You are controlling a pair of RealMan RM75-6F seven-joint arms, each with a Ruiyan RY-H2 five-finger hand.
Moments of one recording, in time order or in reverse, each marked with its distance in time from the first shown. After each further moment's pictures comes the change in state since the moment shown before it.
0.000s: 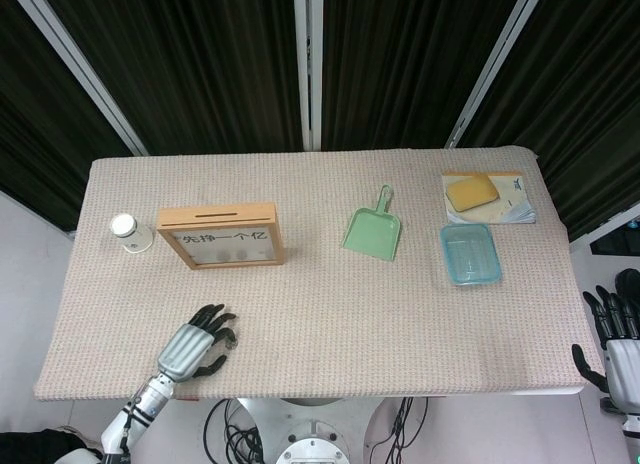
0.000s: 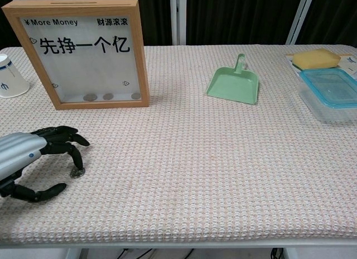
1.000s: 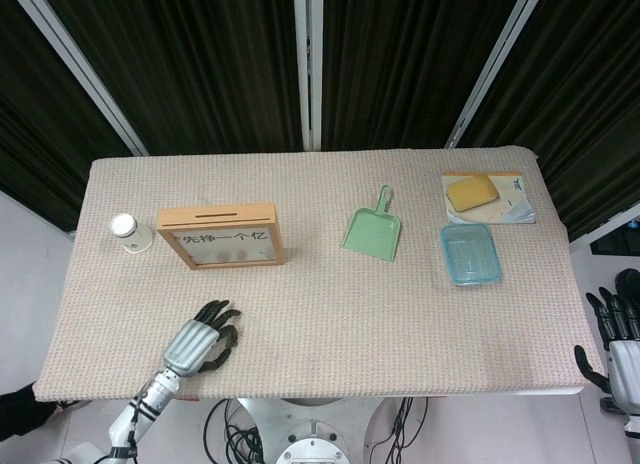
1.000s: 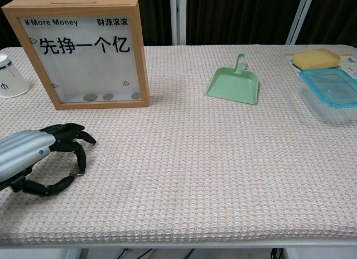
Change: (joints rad) left arm -0.029 -0.048 0.000 0.068 -0.007 0.012 -0.032; right arm -0.005 -0.010 0.002 0.027 0.009 -0.003 0.022
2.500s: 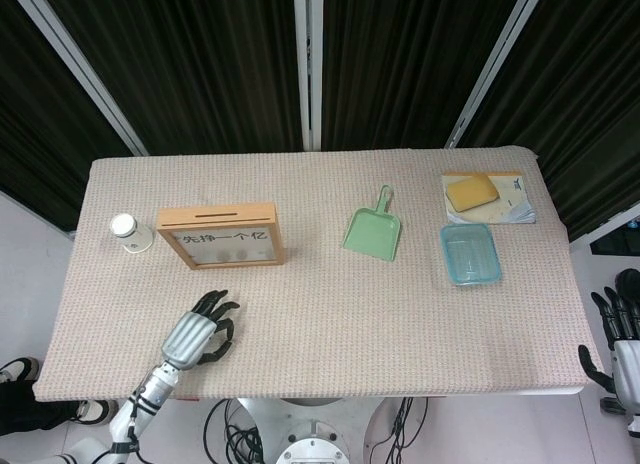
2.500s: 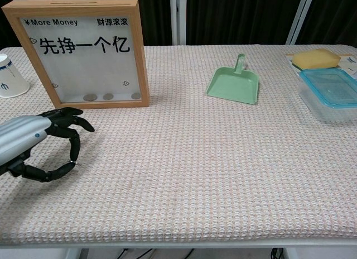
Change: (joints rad) left arm -0.011 0.008 -0.014 -0.009 -0.005 0.075 -0.048; right arm -0.004 0.005 0.006 0.004 0.011 -0.002 0.011
